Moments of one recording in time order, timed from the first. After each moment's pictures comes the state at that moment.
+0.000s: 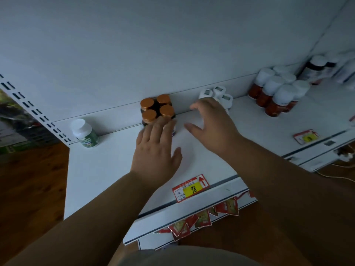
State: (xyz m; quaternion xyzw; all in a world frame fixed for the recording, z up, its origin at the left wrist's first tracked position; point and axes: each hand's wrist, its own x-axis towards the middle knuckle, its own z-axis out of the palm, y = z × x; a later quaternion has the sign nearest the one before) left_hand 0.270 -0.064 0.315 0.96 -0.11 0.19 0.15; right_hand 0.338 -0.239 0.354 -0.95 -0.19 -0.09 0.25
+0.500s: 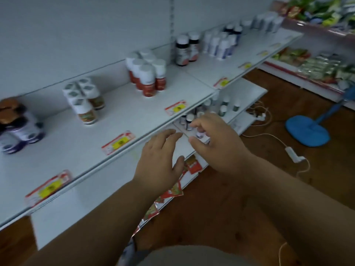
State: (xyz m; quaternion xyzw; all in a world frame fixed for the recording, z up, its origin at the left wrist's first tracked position) left_hand 0.196 -0.391 0.296 0.92 -0.29 0.07 0.24; right_hand 0.170 -0.571 0.346 -0.95 -0.03 -0.10 0.30
